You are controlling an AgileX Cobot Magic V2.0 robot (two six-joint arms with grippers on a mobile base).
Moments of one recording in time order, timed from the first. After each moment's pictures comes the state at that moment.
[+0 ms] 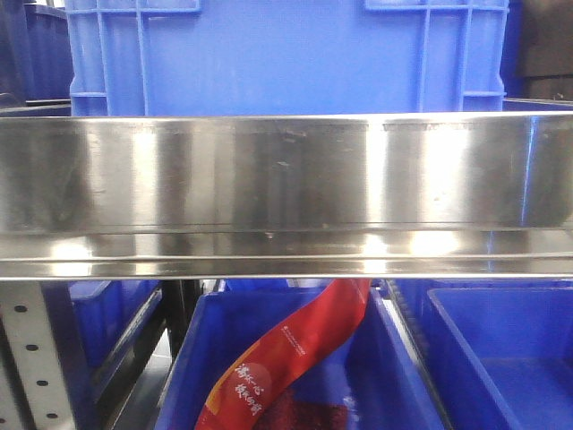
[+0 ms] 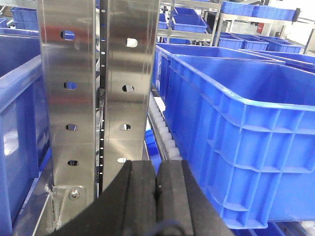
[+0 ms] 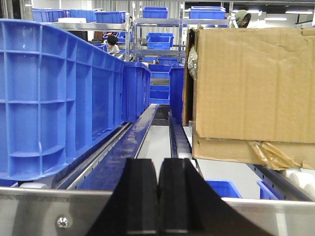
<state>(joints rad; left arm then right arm) -0.20 0.44 -0.59 0.23 0.33 -0.31 0.07 0.00 0.00 0.06 -0.04 -0.04</state>
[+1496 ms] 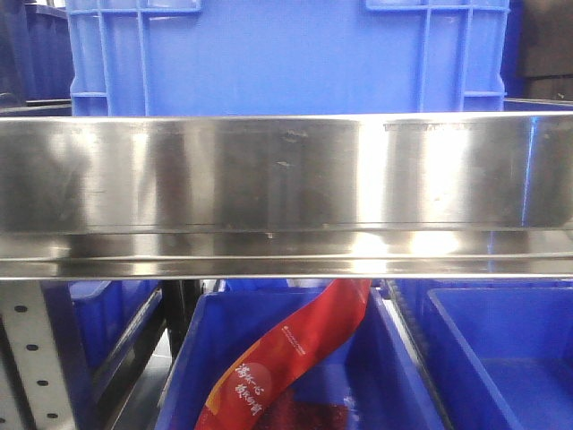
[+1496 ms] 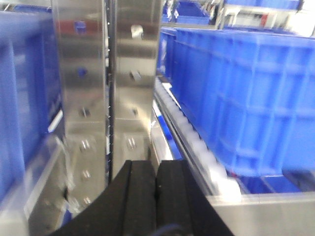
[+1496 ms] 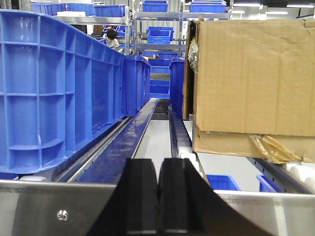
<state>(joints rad) -0.20 0.17 -0.27 0.24 0.27 -0.30 0.07 0.00 0.00 0.06 -0.02 -0.04</state>
